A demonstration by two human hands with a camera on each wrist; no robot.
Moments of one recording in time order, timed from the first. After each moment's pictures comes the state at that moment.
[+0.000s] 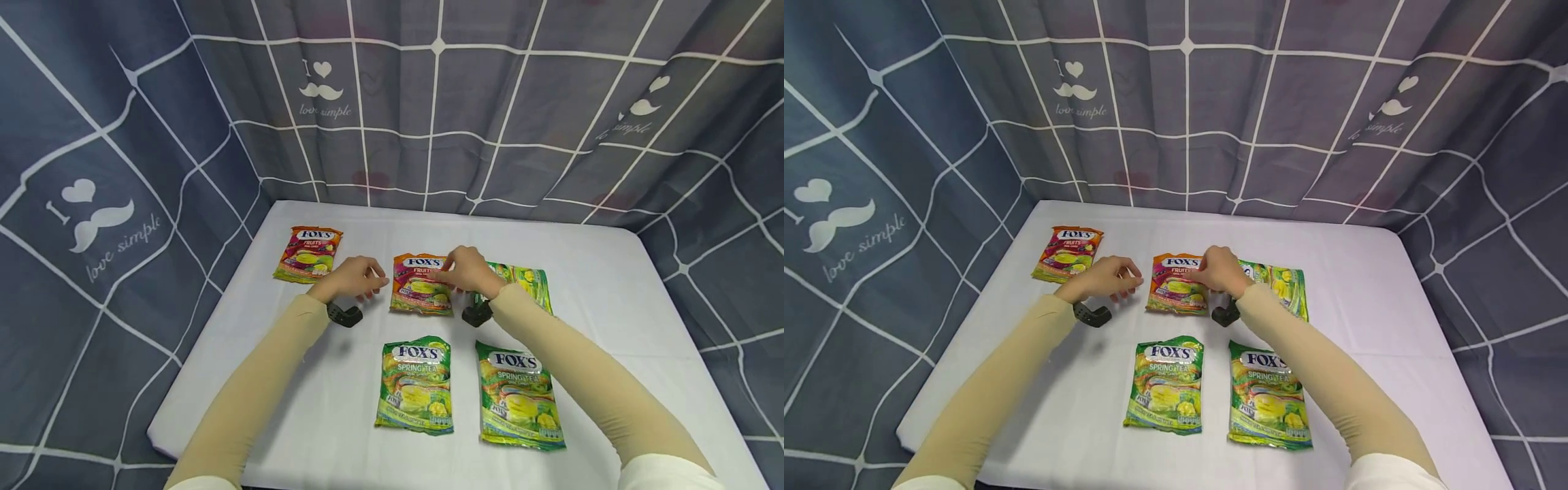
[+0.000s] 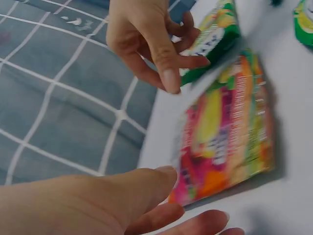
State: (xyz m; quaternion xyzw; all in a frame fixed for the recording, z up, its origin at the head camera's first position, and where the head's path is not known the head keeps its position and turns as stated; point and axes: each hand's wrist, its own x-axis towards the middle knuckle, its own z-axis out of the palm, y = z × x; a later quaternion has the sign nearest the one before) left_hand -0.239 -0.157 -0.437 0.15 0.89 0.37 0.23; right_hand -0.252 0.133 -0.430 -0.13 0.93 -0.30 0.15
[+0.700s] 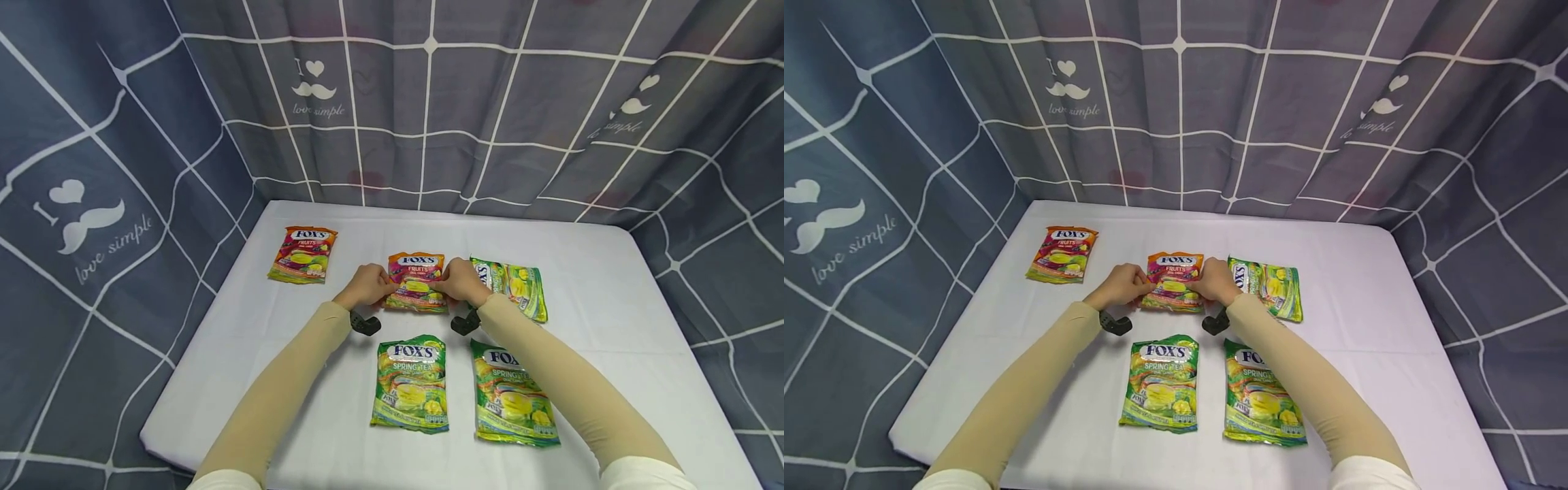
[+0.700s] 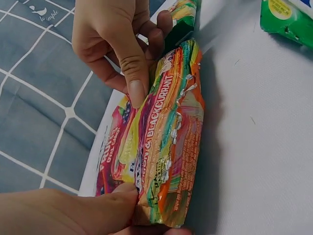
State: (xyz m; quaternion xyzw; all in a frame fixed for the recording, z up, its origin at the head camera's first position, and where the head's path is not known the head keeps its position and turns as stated) left_hand -0.245 -0.117 -0.484 0.11 0.90 0.38 0.19; right_hand -0.248 0.138 -0.471 -0.08 0.93 -0.33 0.16
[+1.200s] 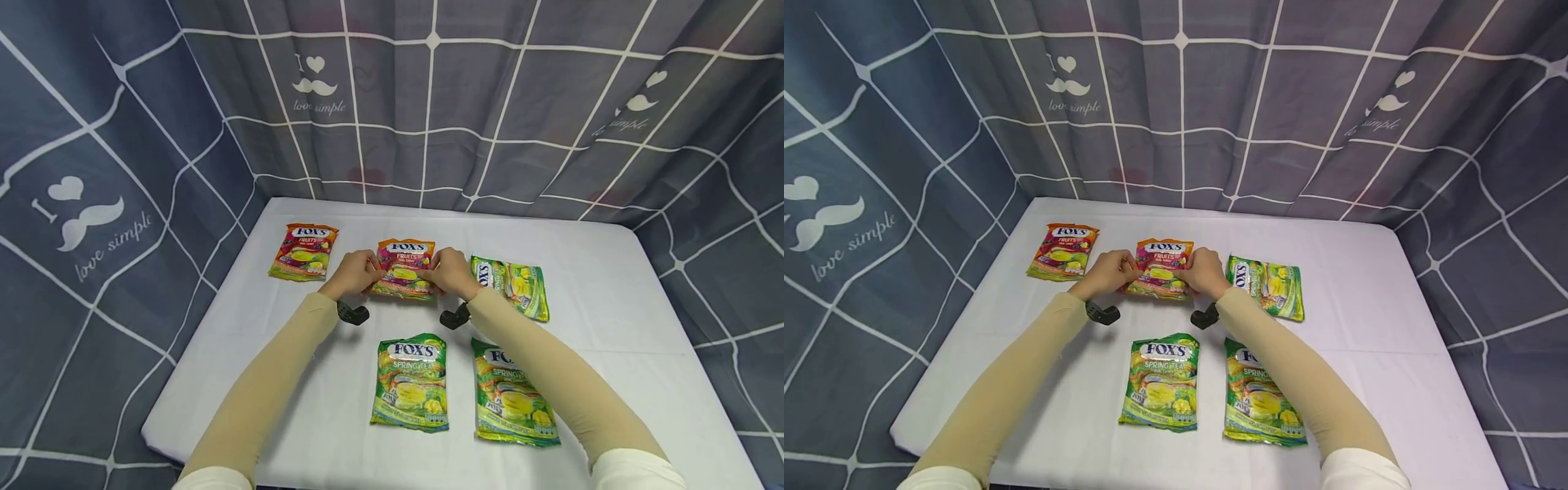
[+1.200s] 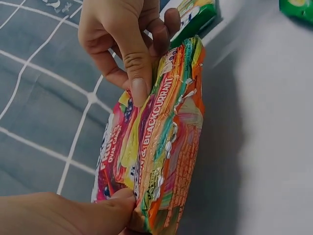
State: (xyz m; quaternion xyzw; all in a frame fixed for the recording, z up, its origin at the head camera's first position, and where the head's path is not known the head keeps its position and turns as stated) left_hand -0.254 -0.143 -0.467 0.12 0.91 0.38 0.13; right_hand -0.255 0.111 -0.460 -0.06 0.91 -0.39 0.13
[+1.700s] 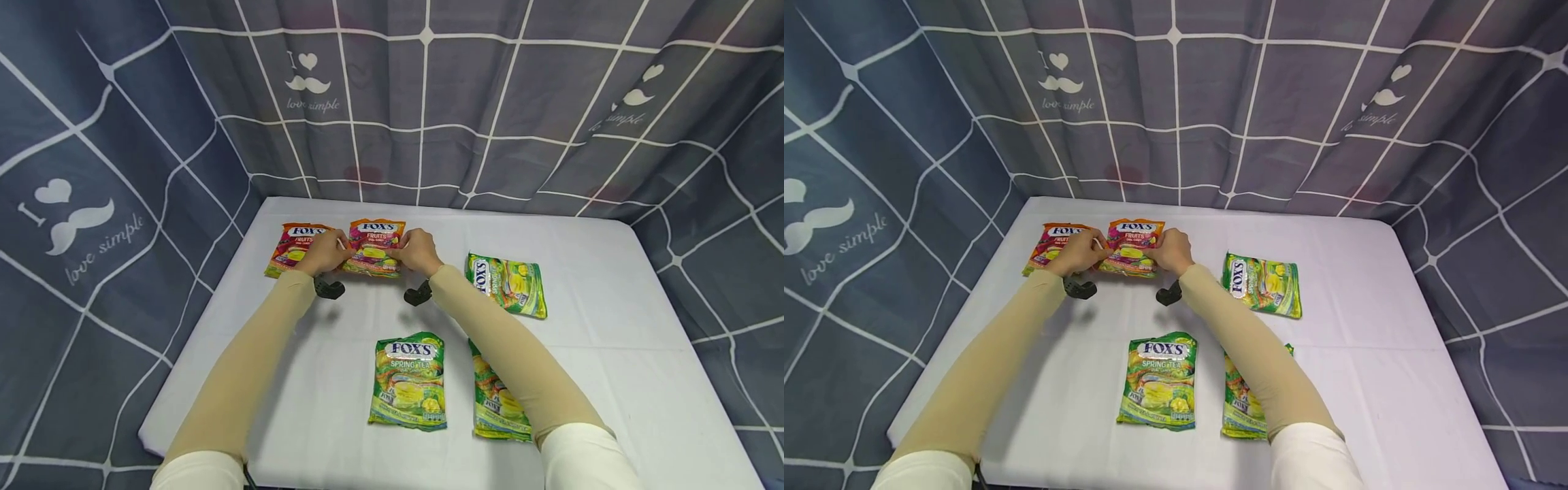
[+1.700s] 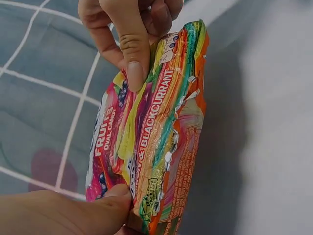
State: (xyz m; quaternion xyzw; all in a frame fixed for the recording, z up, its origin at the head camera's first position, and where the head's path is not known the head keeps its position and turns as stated) left_hand -0.289 -0.186 -0.451 0.06 0.93 0.33 0.12; right_hand -0.298 0.053 -0.461 -0.02 0.90 -0.43 0.10
